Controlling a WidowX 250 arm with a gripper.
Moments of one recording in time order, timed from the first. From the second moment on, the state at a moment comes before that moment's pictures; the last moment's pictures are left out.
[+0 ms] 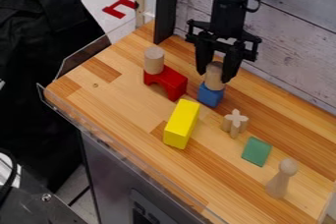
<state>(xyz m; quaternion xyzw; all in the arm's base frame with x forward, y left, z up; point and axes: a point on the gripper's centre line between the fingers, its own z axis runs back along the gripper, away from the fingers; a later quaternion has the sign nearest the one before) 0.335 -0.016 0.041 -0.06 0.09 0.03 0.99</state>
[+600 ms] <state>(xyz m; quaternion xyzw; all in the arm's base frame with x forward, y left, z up) 0.335 -0.013 0.043 -0.05 0.10 0.04 0.99</state>
